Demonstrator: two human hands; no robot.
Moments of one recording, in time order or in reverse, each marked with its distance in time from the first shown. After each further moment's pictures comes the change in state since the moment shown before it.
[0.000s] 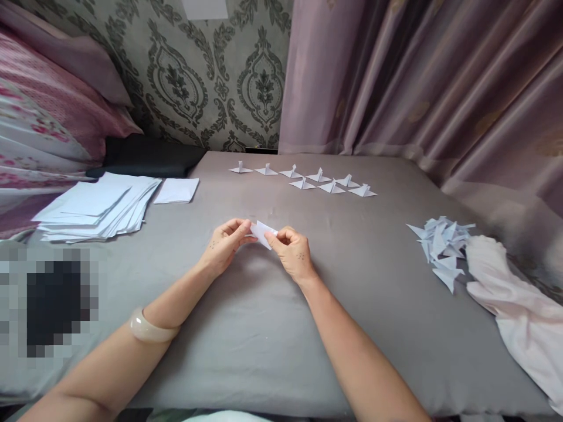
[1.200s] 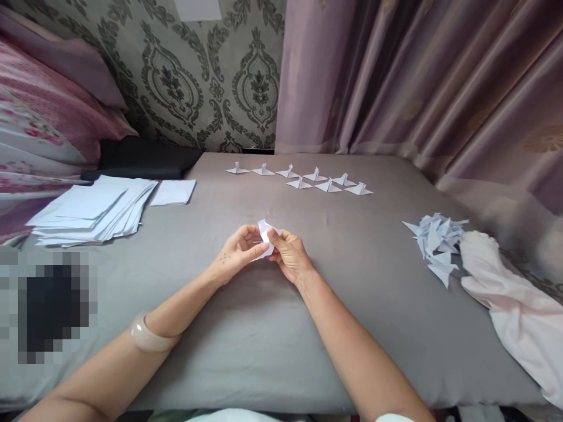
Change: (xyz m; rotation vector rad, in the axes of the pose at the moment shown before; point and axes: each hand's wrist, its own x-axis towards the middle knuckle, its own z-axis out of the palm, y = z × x) left_hand -0.017 -0.004 0.023 0.069 -0.237 0.025; right_hand 0.000 0.005 0.000 0.581 -0.170 0.389
